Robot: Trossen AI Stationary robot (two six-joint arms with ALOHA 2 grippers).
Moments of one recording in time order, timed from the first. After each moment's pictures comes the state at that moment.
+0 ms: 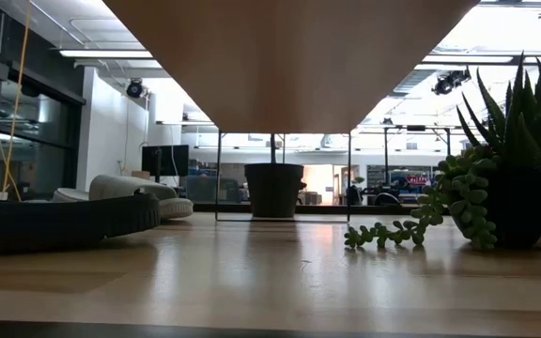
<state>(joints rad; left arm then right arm) -0.27 1.24 0.92 -0.14 0.35 0.02 0.36 1.98 1.93 -0.93 0.04 1.33</state>
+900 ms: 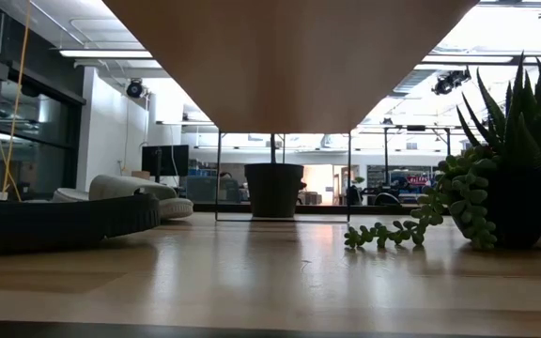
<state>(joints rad) -0.27 1.24 0.92 -0.14 0.36 0.03 0.36 1.99 1.93 -0.86 -0.08 1.33</state>
